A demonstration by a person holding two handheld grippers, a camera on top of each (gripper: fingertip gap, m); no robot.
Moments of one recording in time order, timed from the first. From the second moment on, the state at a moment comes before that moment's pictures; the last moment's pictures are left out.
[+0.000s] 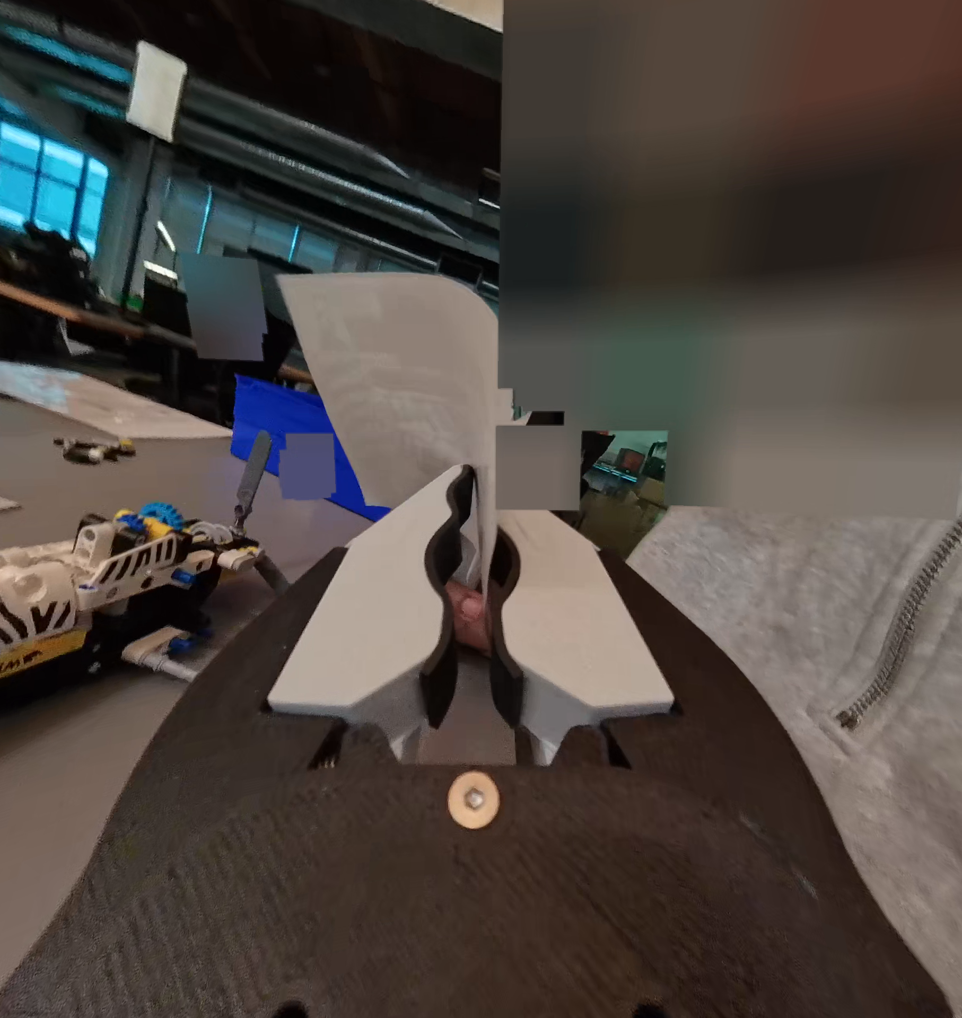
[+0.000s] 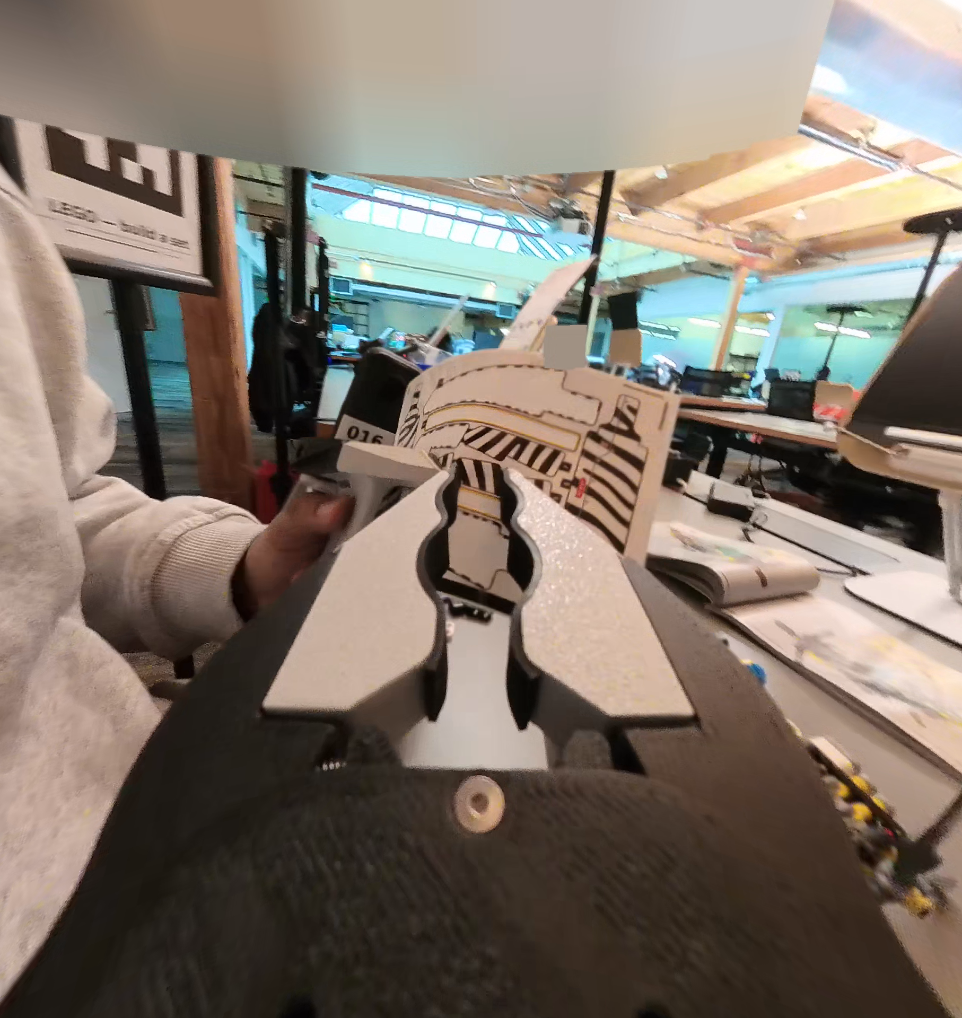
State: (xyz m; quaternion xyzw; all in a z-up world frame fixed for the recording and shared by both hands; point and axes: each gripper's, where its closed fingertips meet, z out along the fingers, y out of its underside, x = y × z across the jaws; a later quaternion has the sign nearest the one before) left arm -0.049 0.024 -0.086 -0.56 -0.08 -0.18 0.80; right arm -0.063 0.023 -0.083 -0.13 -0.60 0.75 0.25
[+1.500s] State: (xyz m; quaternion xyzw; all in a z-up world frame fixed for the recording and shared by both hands) left arm -0.029 0.011 -0.077 -0.53 -0.04 -0.28 0.80; right arm -0.040 0.013 -0.081 -0.12 -0.58 0.81 0.03
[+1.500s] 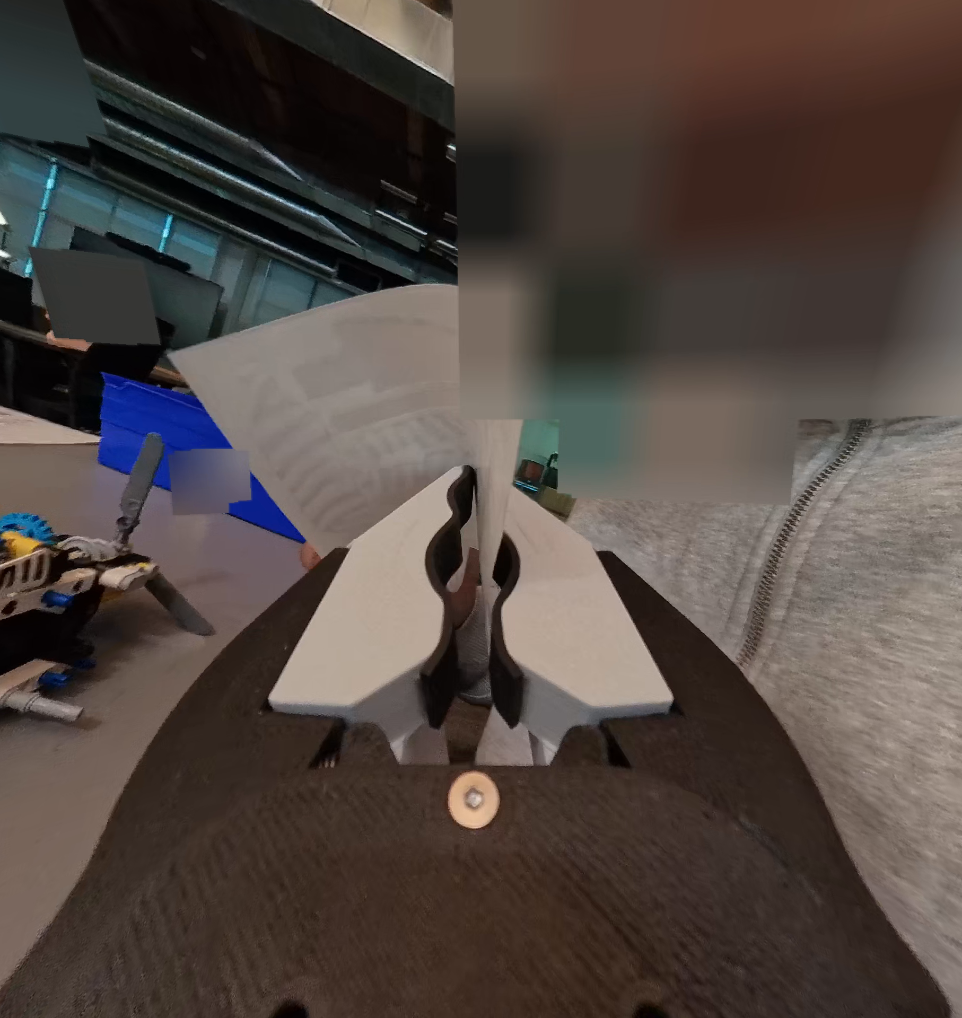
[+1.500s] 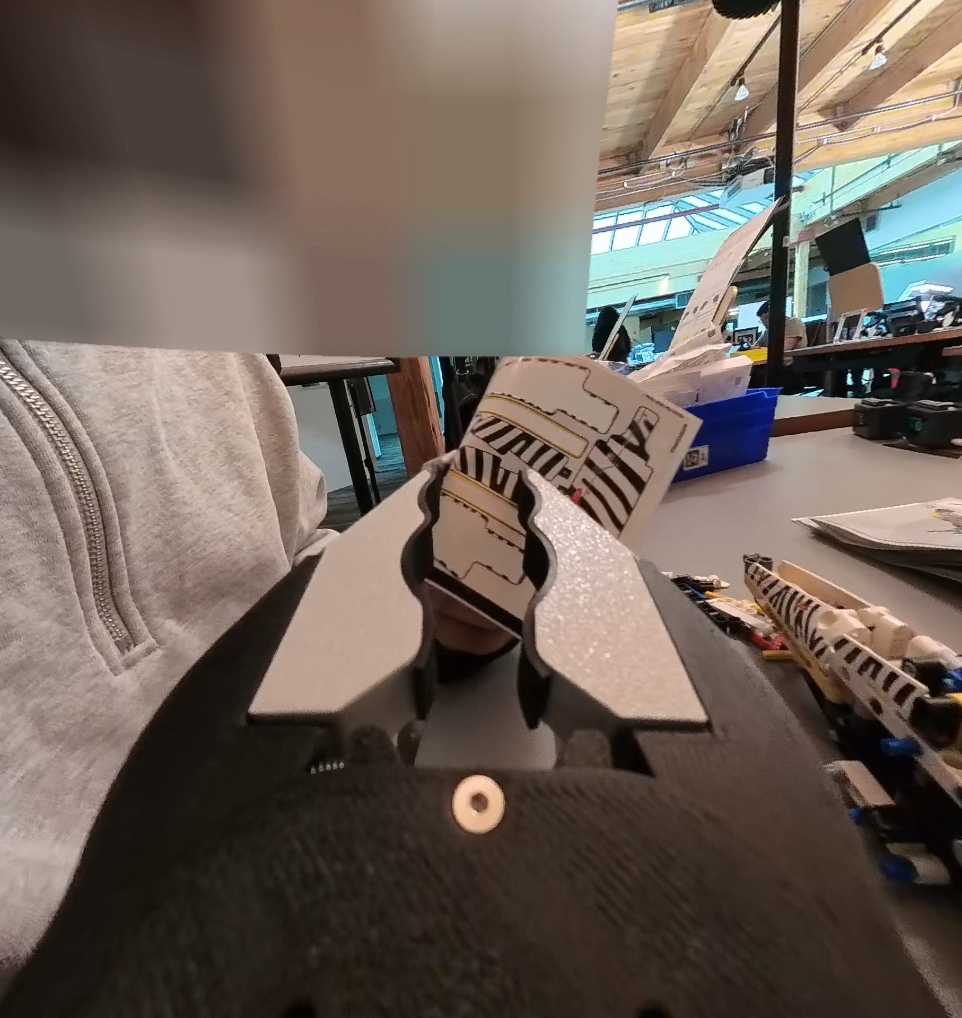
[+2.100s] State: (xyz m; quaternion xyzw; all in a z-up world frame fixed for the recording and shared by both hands) left arm -0.041 0.019 -0.084 -0.54 -0.08 -0.26 0.80; right arm -0.046 0.007 -0.091 -0.13 -0.61 0.78 0.06
